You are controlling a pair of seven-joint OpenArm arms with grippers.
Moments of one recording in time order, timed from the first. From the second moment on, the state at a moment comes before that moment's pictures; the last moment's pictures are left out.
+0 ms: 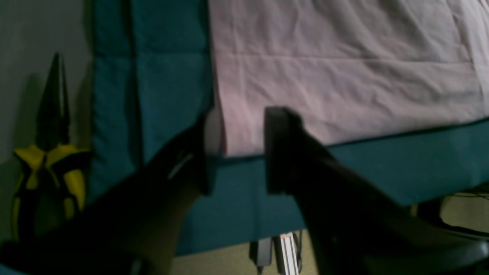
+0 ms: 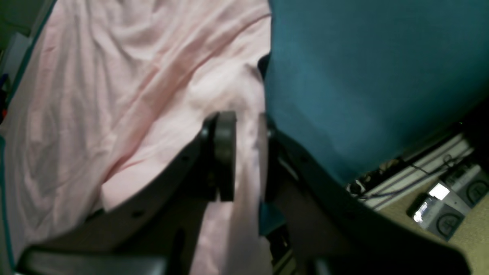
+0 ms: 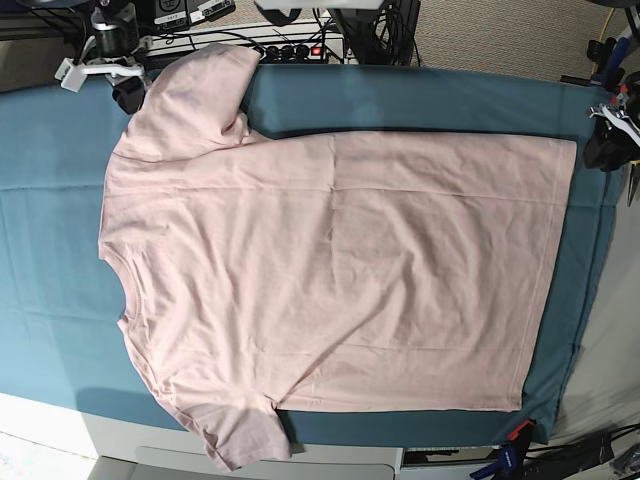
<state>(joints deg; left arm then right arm) 32.8 -32.9 -36.7 96.2 -58.3 -35.3 43.9 -39.4 -2.0 39.1 106.7 49.0 12.9 -29.0</state>
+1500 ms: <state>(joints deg) 32.7 -32.8 -36.7 96.0 -55.6 -26.7 44.5 -36.2 4.8 25.1 90.2 59.3 21.3 -23.5</state>
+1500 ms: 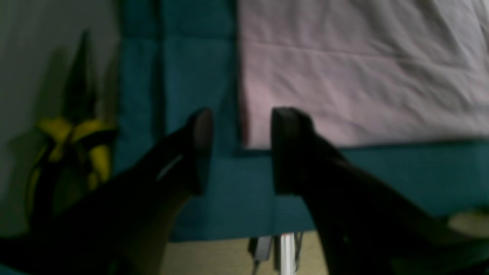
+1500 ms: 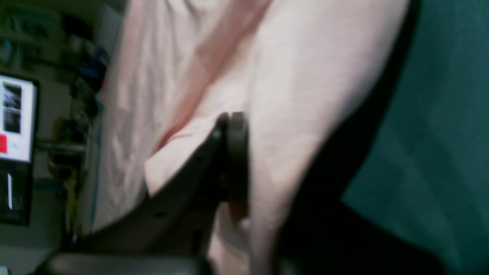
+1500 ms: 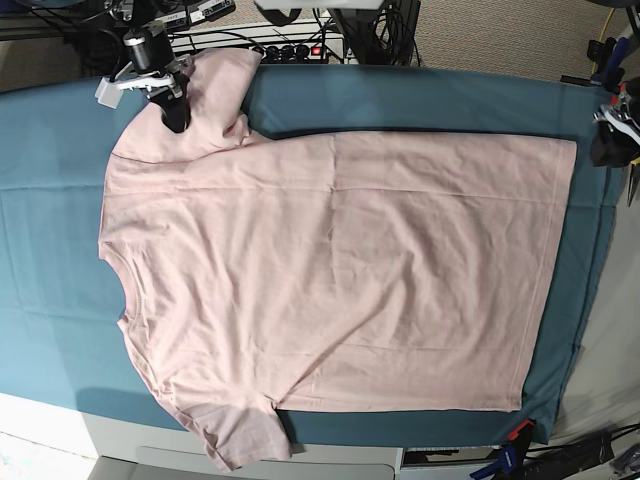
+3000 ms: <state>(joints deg) 18.4 -35.8 -21.4 66.6 -79.3 -34.7 52.6 -36.5 8.1 24.6 90.4 56.7 22.2 -24.2</state>
